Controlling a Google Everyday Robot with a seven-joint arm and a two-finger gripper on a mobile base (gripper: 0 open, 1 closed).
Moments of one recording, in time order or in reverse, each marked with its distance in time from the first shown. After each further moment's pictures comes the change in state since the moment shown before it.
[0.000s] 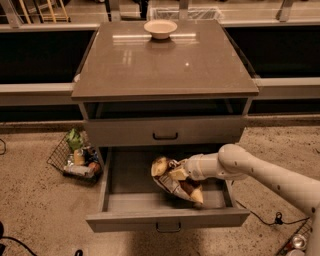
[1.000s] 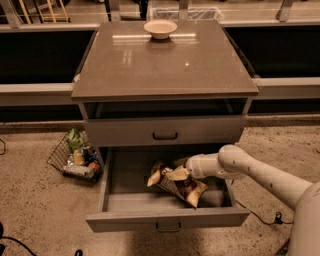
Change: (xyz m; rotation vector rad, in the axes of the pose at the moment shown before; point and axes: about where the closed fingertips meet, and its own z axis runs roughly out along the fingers) arm 0.019 -0.040 0.019 -0.003 -0.027 0.069
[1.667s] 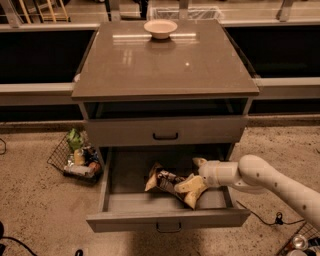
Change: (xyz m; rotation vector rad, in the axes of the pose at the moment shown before) arm -0.004 0.035 -0.065 0.022 -0.111 0.004
